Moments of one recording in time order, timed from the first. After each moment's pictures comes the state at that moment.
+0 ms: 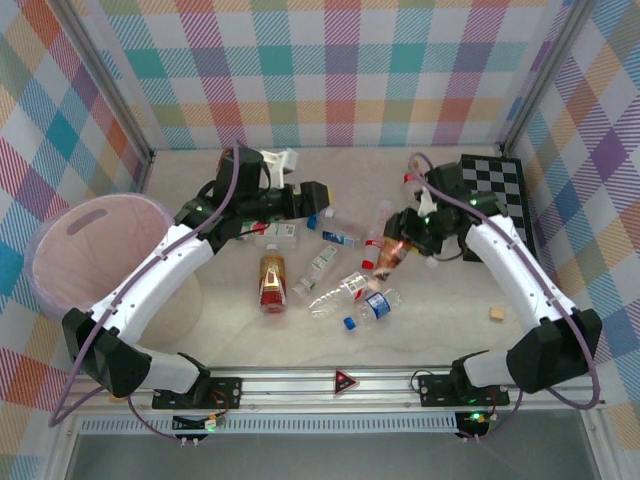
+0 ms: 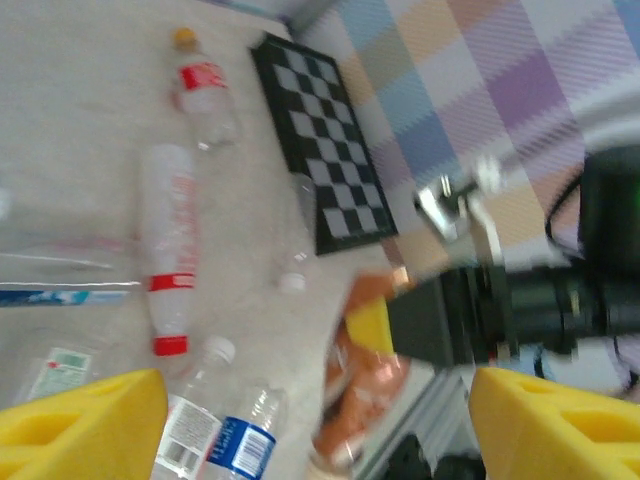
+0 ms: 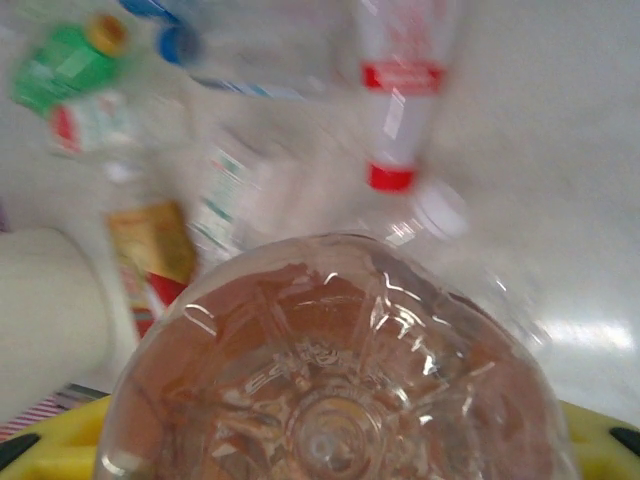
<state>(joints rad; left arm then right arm) -0.57 1.37 1.39 -0.48 0.47 -0.63 0.32 1.38 1.35 -1.05 -0.38 0.62</state>
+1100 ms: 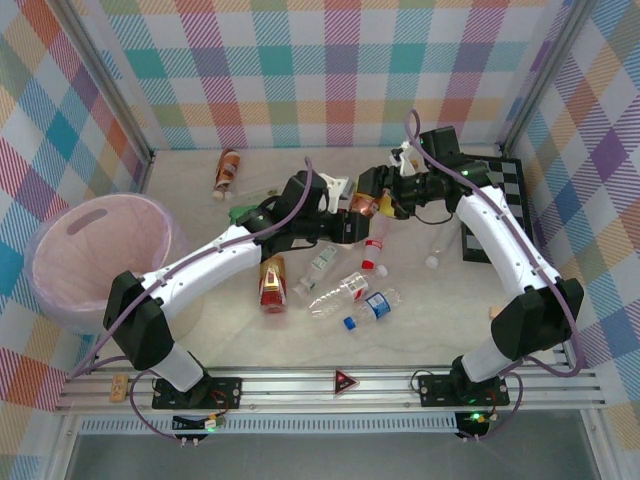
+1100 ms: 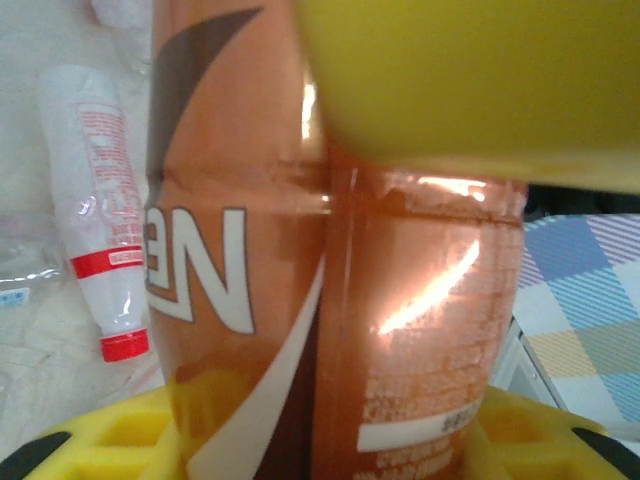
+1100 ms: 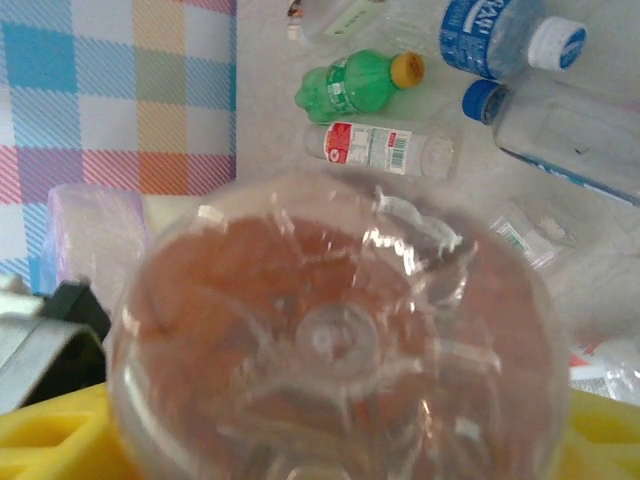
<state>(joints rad) -0.77 1.57 1.38 -0.36 0.33 -0.56 0.31 1.55 1.57 -0.88 -0.74 0.63</state>
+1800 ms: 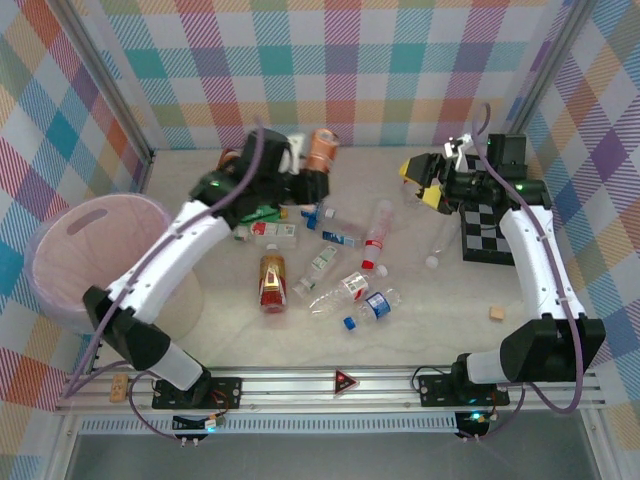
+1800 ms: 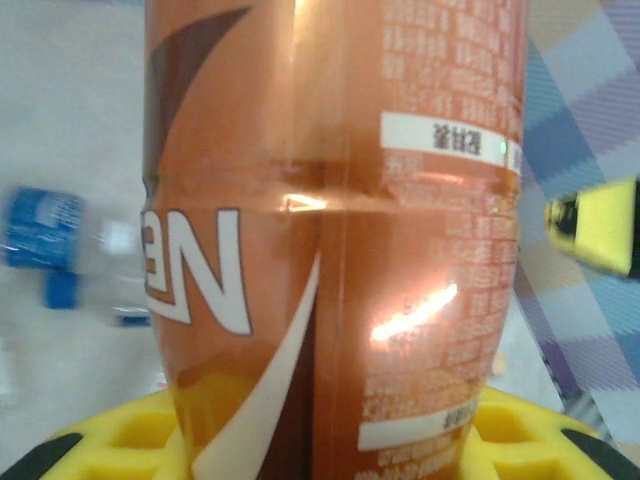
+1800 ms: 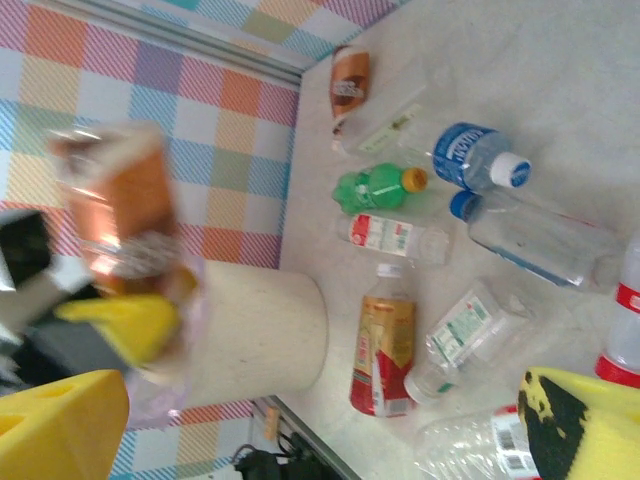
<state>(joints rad) -0.59 1.53 1.73 -0.80 0.16 -0.49 0.01 1.38 1.43 -0.79 -0.92 0.54</state>
